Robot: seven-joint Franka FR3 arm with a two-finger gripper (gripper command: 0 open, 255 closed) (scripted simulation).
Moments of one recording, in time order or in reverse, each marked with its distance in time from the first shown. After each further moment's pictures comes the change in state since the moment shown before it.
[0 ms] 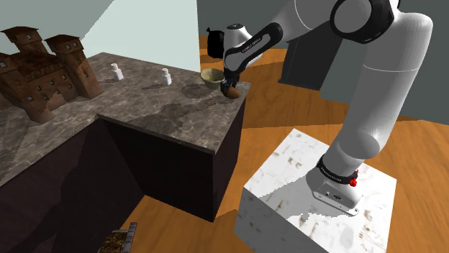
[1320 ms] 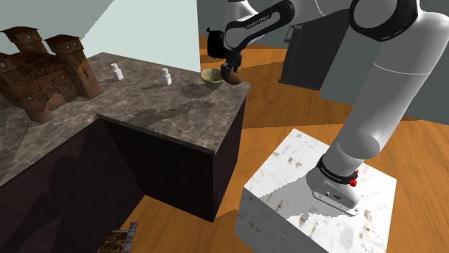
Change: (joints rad) arm 0.002 -0.113 0.004 0.094 0.013 -0.205 -0.024
